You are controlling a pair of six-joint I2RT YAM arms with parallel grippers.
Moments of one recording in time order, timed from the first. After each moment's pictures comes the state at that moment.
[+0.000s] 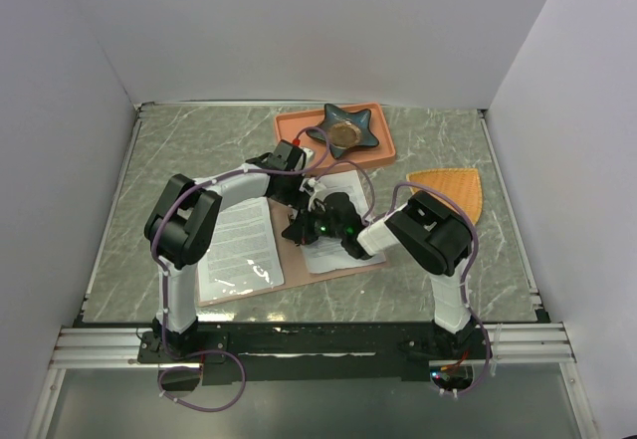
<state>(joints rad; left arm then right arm) -0.56 2.00 1.36 -0.38 -0.05 -0.08 0.75 2.01 0.80 0.80 -0.40 0.56</state>
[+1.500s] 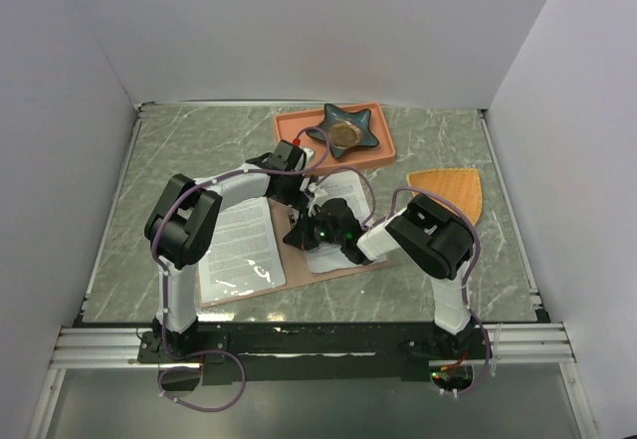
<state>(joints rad) -0.55 2.00 1.36 -0.37 -0.05 -0.08 0.78 1.98 0.76 0.75 -0.31 0.61</state>
